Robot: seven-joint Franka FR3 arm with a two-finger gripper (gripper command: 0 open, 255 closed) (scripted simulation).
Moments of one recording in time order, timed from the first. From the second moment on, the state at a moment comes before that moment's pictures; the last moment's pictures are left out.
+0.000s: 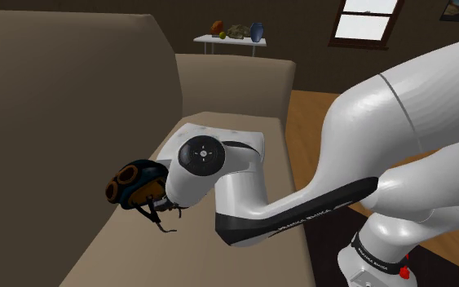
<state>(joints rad) -1.03 -0.40 1.76 -2.26 -0.17 2.63 1.28</state>
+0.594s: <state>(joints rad) -0.92 -0.36 1.65 -2.24 -0.20 2.56 1.28</state>
